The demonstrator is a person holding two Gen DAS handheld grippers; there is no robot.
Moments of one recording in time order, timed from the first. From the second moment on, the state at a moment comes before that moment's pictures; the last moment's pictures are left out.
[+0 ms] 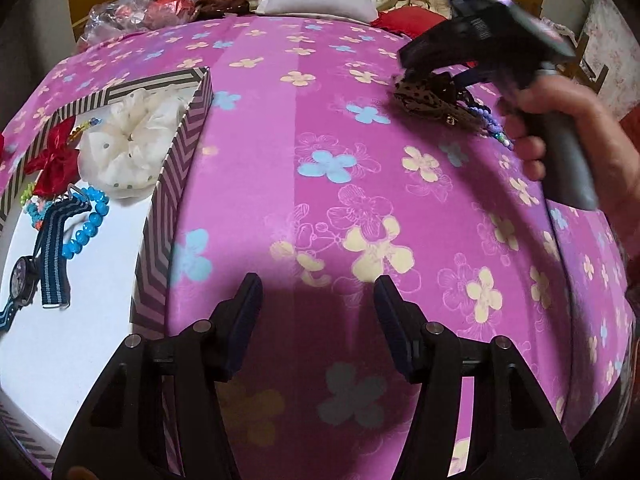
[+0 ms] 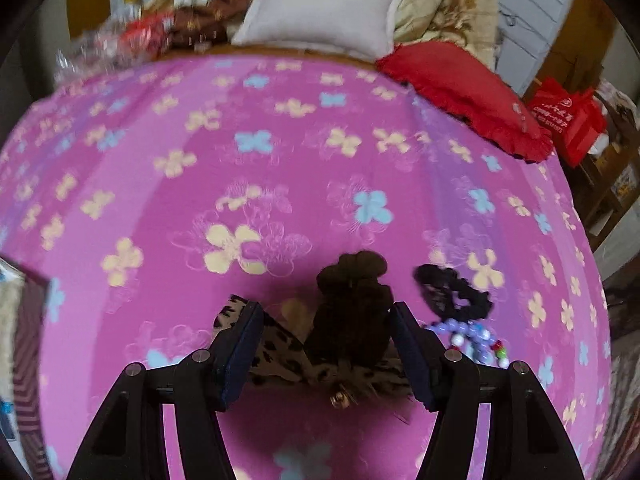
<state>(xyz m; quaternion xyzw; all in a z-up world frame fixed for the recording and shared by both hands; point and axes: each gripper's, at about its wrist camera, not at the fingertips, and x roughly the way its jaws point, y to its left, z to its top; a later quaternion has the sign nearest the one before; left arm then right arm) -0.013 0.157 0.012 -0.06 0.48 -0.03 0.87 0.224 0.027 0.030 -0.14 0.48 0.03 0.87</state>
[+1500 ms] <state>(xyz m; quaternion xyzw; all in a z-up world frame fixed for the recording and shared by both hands) -0.019 0.173 0.022 -0.09 0.47 -0.02 0.88 -0.023 -0.040 0.021 -0.09 0.49 0.16 0.85</state>
